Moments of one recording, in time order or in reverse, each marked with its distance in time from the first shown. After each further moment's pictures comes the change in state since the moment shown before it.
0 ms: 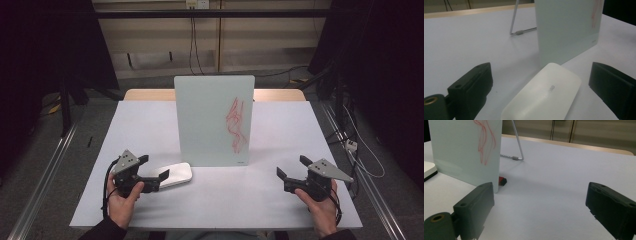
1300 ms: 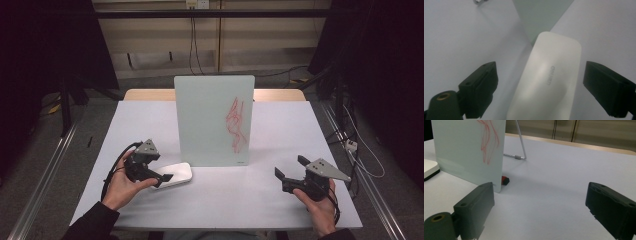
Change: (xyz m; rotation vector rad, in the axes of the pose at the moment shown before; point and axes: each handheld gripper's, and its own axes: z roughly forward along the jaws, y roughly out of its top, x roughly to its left) left arm 0.011 0.033 0.040 0.437 -0.177 0.242; right arm 0.003 0.001 0.003 0.011 0.011 -0.006
